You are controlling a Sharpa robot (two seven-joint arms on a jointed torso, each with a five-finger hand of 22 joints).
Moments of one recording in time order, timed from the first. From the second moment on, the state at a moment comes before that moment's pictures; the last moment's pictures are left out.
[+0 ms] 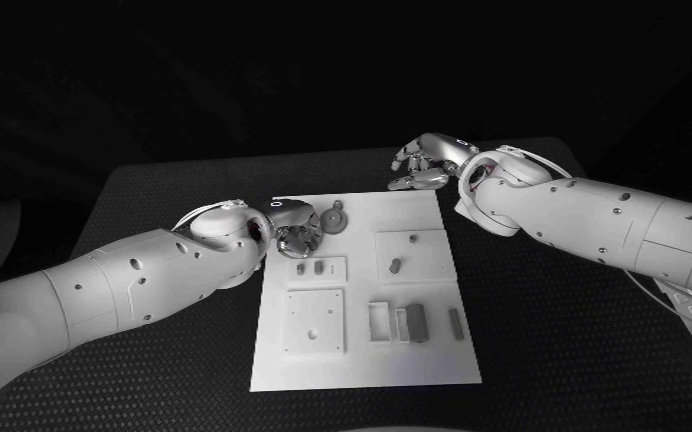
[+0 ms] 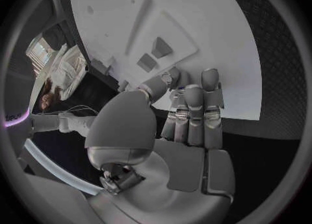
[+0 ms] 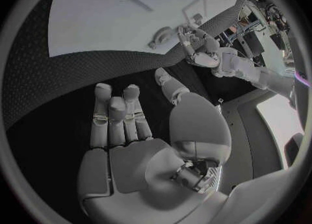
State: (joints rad) left arm 1.18 -0.60 -0.11 1.23 -1.54 -0.13 -0.02; left_hand 1.19 -0.09 0.64 -0.29 0.06 0.93 0.14 0.24 0.50 1.33 0.04 0.07 0.26 1.16 -0.07 1.32 0.49 0.02 1.26 -0.17 0.42 1.31; right arm 1.27 -0.70 -0.08 1.24 -1.29 -0.36 -0.03; right_hand 0.98 -0.17 0.50 -0.20 0.05 0.87 0.14 0.18 0.56 1.06 0.04 0.96 1.02 1.08 -0.06 1.50 0.79 0.25 1.03 0.02 0.94 1.31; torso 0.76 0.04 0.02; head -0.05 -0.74
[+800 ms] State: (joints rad) left arm 1.18 -0.62 -0.11 1.23 -1.53 -0.14 -0.03; left_hand 1.19 -0.10 0.63 -0.29 0.06 0.92 0.14 0.24 0.49 1.33 0.04 0.07 0.26 1.16 -0.07 1.32 0.49 0.03 1.26 -0.17 0.42 1.31; right arm 1.27 -0.70 -0.08 1.24 -1.29 -0.36 -0.03; right_hand 0.98 -0.17 0.50 -0.20 0.05 0.87 0.14 0.18 0.56 1.06 0.04 0.96 1.02 1.08 -0.06 1.50 0.79 0.25 1.03 0.02 0.94 1.31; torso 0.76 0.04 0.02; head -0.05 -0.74
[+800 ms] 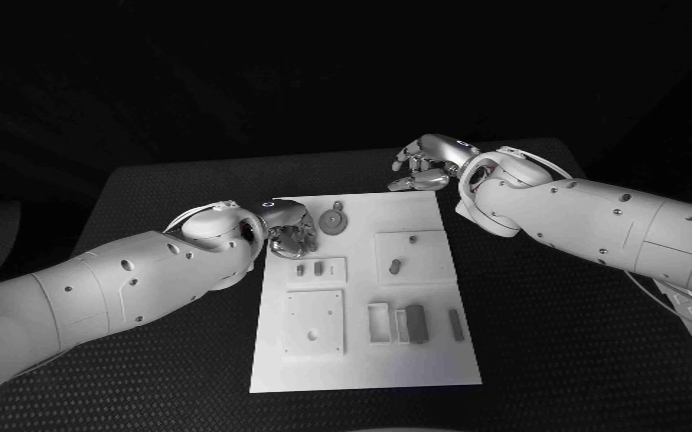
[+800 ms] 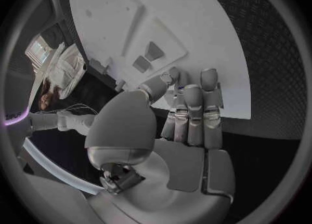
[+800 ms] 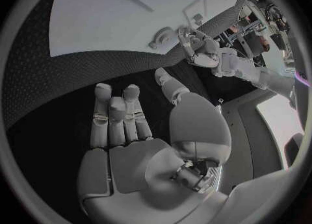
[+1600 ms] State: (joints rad) left arm 1.22 -0.73 -0.10 1.19 -1.23 -0.24 0.00; left_hand 1.16 -0.12 0.64 -0.26 0.06 0.95 0.15 0.27 0.50 1.29 0.08 0.07 0.27 1.02 -0.03 1.15 0.41 0.03 1.11 -0.12 0.28 1.26; right arm 1.26 -0.77 -0.08 1.30 -1.29 -0.35 0.00; right_hand 1.06 -0.12 0.51 -0.29 0.05 0.88 0.14 0.19 0.56 1.06 0.04 0.96 1.01 1.08 -0.06 1.50 0.79 0.25 1.03 0.01 0.93 1.31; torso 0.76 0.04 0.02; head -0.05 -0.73
